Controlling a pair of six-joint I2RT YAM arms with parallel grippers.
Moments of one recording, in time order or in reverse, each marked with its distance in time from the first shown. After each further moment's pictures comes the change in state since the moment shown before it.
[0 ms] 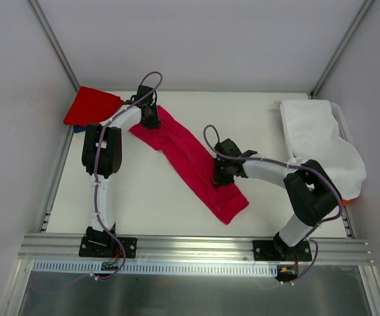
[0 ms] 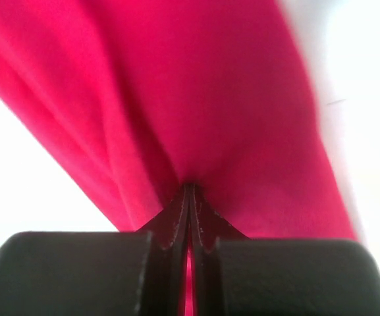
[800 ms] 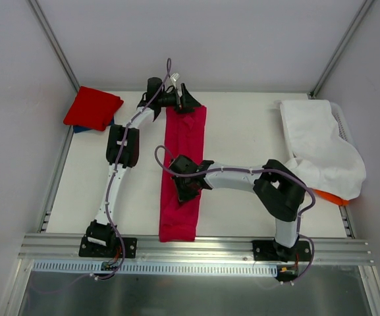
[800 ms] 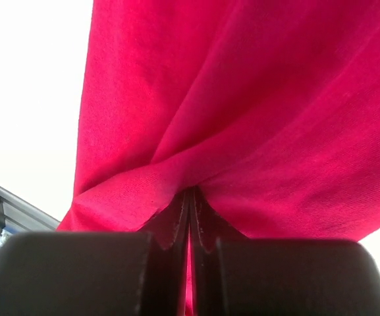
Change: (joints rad) left arm -0.008 0.546 0.608 0.565 0.990 -0.384; right arm 0.405 0.224 0.285 -0.071 0.015 0.060
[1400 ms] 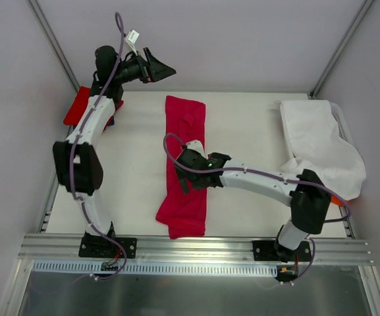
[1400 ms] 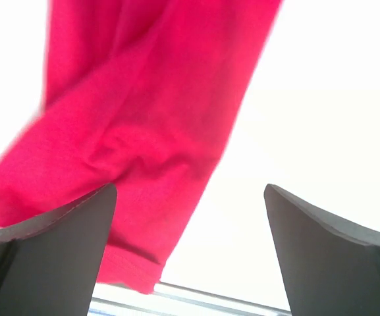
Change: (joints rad) left arm 0.115 -0.732 -0.473 0.104 -0.046 0.053; right arm 0.045 -0.171 0.088 -0.335 0.441 -0.048
